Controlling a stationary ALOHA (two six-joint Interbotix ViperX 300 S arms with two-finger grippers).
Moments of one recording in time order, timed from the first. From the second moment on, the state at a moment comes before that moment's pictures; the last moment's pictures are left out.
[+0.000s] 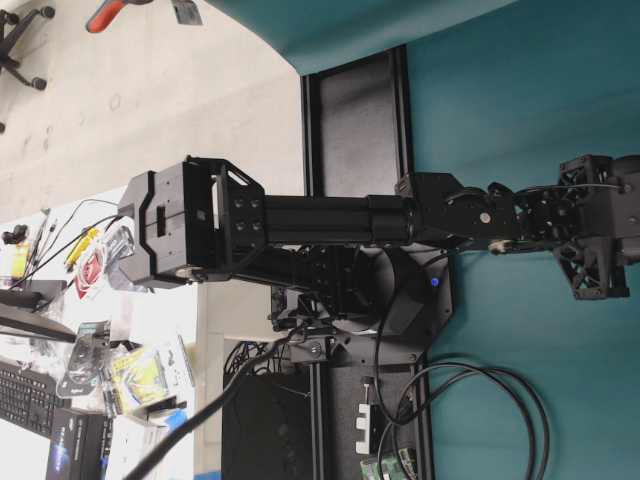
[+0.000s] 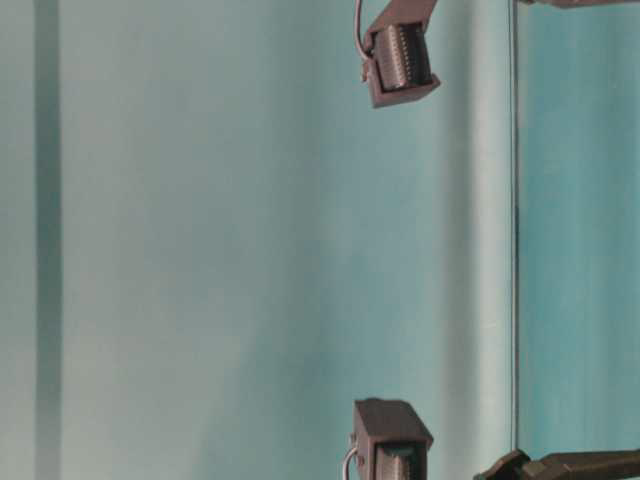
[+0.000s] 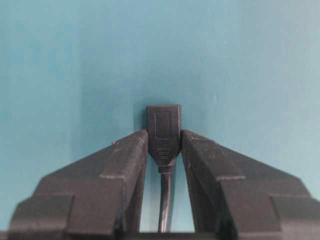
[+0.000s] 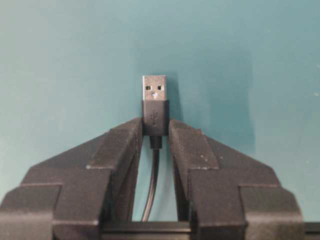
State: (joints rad) left arm 0.06 0.02 0.91 -0.04 0.13 0.19; right arm 0.00 0.01 0.84 -0.05 0.24 0.16
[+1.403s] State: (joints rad) left arm 0.11 -0.28 0.66 -0.19 0.55 -0.16; right arm 0.08 -0.38 0.82 -0.60 0.62 0.32
